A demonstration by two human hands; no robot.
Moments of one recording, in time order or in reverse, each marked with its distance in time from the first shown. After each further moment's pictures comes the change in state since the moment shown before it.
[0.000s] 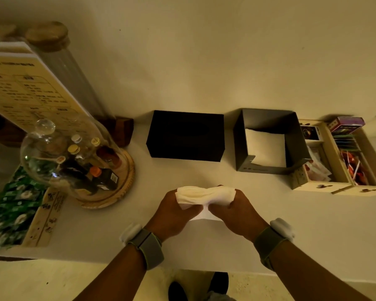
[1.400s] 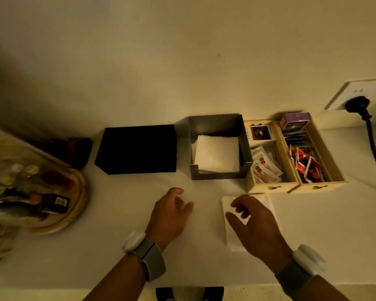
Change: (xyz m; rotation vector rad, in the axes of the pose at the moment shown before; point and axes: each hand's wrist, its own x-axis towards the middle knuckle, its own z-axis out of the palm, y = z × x) left_hand 0.019 0.049 0.109 0.426 0.093 0.010; right_hand -0.061 0.017 -0.132 -0.512 0.317 0.078
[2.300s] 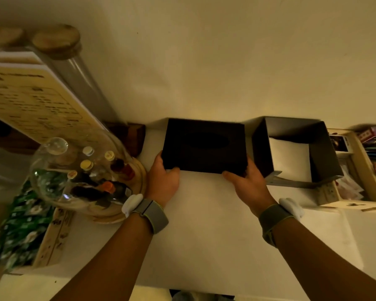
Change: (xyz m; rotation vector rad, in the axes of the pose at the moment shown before) left_hand 0.094 -0.104 -0.138 -0.477 0.245 -0.073; right_hand 0.100 -0.119 0.129 0.539 -0.085 0.086
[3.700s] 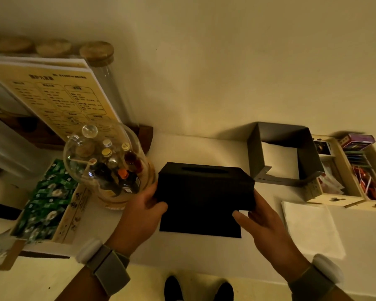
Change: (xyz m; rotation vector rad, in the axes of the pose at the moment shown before) left_hand -0.130 0.011 -0.078 -0.001 -0.232 0.069; right_hand -0.139 -0.008 -0.028 0.013 -0.156 -0.053
